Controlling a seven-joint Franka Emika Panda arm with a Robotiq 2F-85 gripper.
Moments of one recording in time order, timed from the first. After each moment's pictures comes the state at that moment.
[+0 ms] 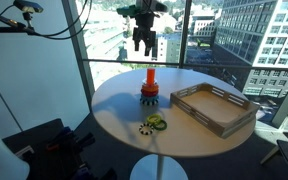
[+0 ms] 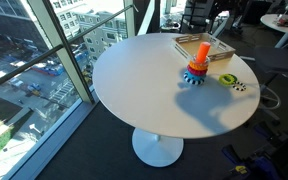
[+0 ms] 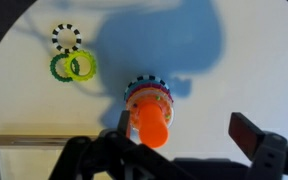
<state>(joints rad) 0.03 0.15 0.02 -1.82 0.07 1.85 0.18</state>
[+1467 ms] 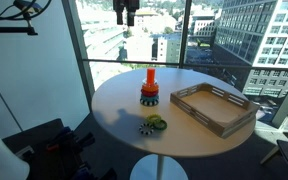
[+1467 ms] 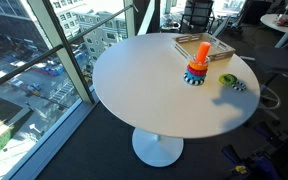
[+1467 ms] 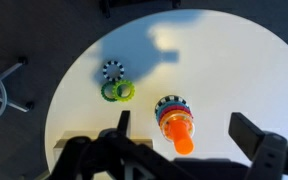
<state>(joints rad) -0.03 -0.27 -0.02 -2.01 0.02 1.67 0.13</state>
